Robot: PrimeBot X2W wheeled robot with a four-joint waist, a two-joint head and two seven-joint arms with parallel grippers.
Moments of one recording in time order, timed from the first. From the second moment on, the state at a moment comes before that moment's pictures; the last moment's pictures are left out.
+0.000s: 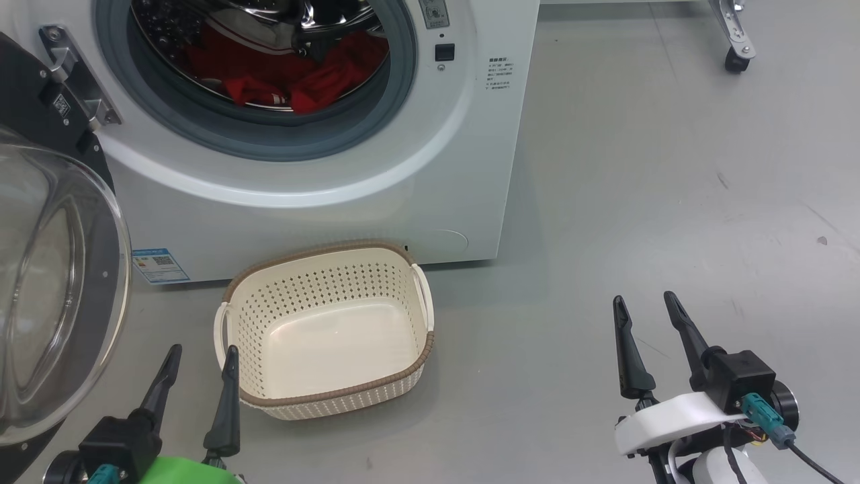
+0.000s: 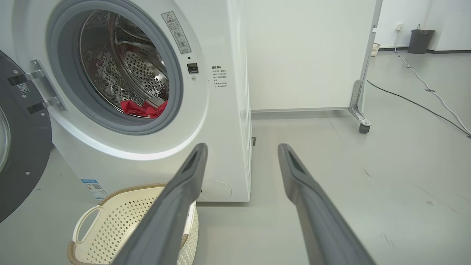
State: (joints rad) left arm 0.11 0.12 -0.11 0.00 -0.34 0.00 -0.15; right arm -0.01 -0.05 0.21 0.16 0.28 -0.06 -0.26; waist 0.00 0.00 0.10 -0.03
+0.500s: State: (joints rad) left arm 0.11 0.12 -0.11 0.00 -0.34 0.00 -0.15; right arm 0.01 -0.05 0.21 0.16 0.28 -0.06 -0.26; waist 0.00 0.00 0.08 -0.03
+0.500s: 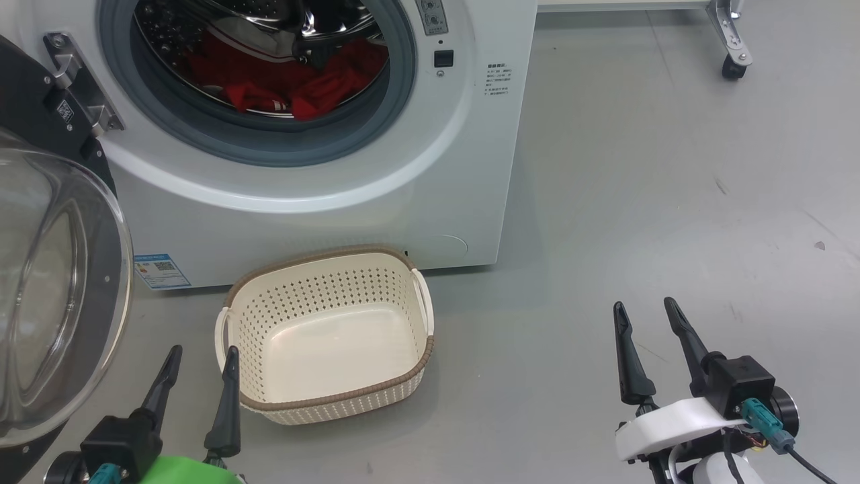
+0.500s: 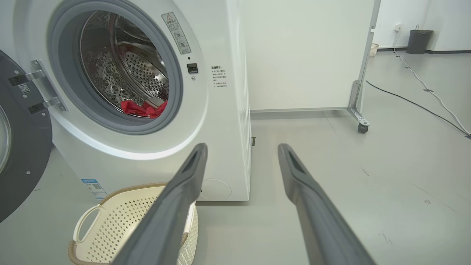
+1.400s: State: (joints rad) left arm 0.11 0.12 -0.12 0.00 -0.33 0.02 -0.14; right arm 0.01 -0.05 0.21 0.16 0.29 -0.06 -0.26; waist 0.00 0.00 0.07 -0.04
